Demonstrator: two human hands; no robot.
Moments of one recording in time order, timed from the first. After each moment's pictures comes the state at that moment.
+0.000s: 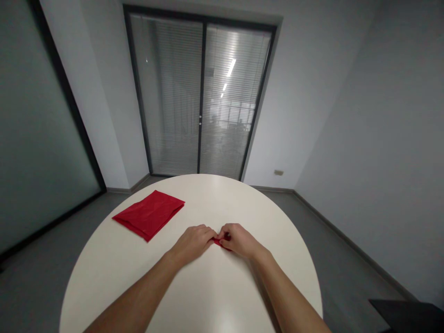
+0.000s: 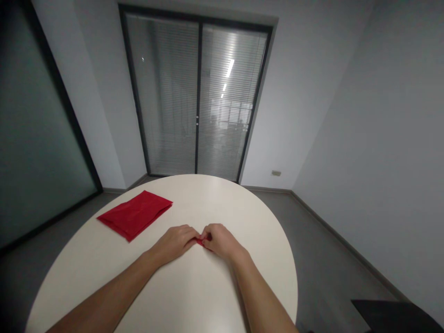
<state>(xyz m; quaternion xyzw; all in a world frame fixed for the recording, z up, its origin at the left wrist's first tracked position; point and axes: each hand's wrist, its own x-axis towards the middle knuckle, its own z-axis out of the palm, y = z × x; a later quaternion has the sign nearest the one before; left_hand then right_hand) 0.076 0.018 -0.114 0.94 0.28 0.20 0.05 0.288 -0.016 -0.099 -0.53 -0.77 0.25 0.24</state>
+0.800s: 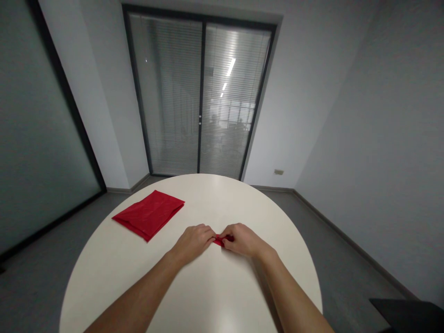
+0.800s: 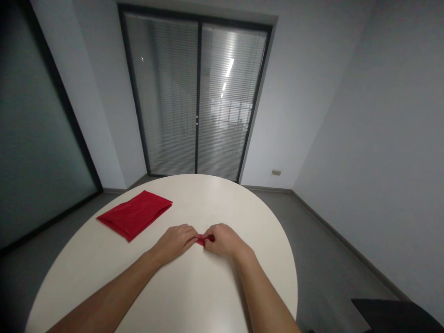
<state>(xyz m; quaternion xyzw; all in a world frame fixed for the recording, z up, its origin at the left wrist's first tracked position) 0.076 0.019 -0.117 0.93 0.30 0.19 0.03 0.290 -0.026 -0.074 -0.53 -0.81 0.18 0.16</state>
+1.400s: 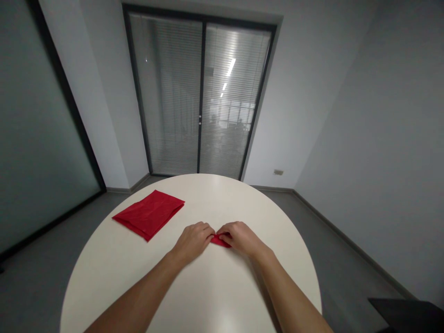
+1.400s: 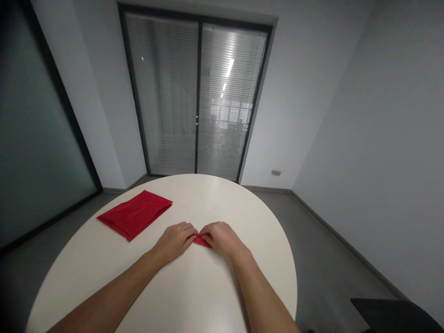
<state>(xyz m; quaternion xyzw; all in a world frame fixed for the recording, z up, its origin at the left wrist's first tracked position) 0.078 0.016 -0.114 0.92 0.33 0.21 0.02 0.289 -0.017 -0.084 -0.50 -0.83 0.15 0.20</state>
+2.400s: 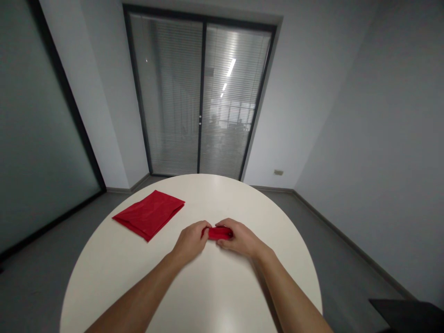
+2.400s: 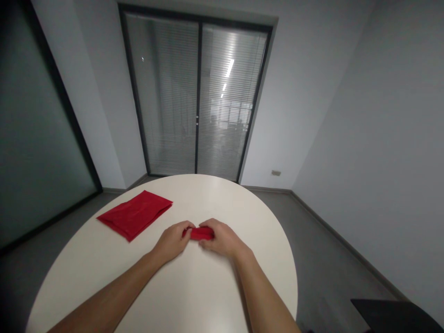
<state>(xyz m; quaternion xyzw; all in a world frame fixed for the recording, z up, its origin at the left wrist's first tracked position) 0.077 0.014 -0.117 0.84 0.43 0.29 0.15 0.296 -0.019 -0.095 -0.51 -0.80 0.20 0.26</state>
